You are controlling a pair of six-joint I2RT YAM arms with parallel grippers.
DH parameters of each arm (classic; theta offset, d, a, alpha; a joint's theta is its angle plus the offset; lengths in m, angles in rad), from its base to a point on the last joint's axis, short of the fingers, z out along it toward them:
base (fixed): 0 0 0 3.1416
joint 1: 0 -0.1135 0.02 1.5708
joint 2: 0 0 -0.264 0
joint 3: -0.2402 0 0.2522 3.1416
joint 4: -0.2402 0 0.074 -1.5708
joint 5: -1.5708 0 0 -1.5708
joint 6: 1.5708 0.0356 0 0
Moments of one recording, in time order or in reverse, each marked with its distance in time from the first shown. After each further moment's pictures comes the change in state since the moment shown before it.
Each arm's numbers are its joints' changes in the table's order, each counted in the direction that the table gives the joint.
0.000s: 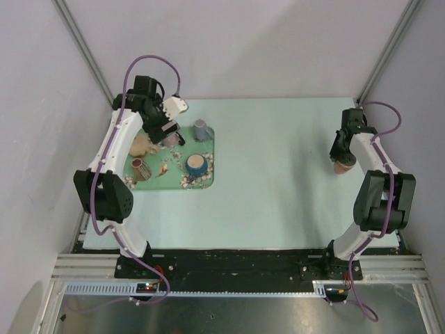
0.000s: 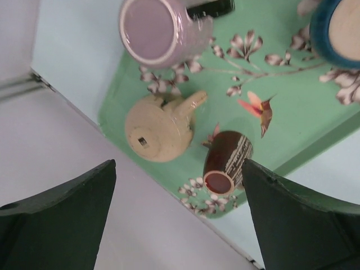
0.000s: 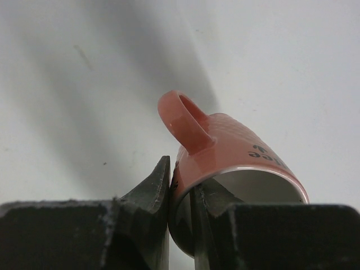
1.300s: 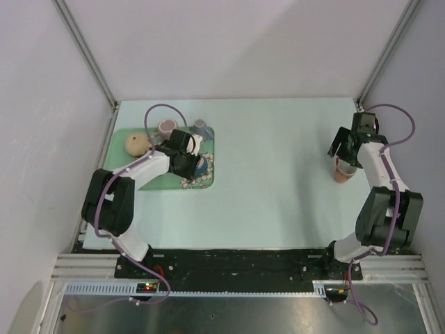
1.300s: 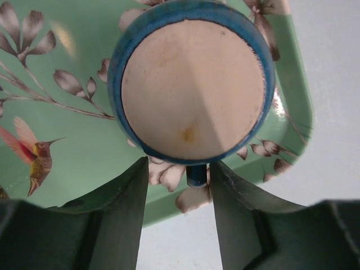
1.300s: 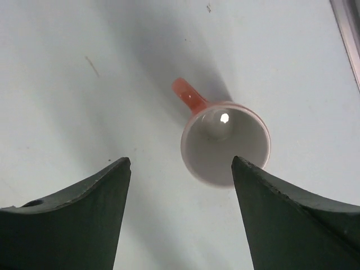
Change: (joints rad) left arm 0.209 -0.119 0.782 0.600 -0.033 -0.853; right arm 0.080 -0.097 0.095 0.069 0.044 0.004
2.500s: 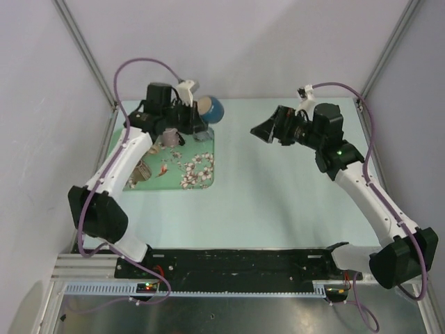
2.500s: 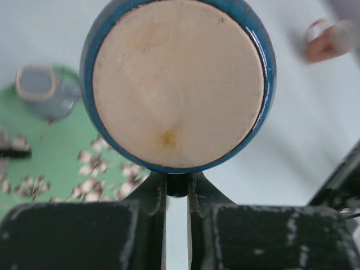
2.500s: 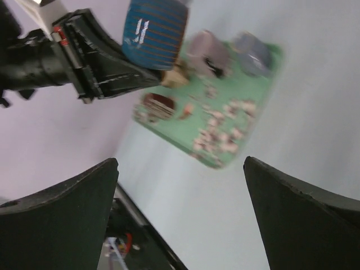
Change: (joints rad) left arm -0.058 -0.058 -0.463 -0.135 -0.410 -0.090; right arm -0.532 -0.317 0.000 0.375 0.557 0.277
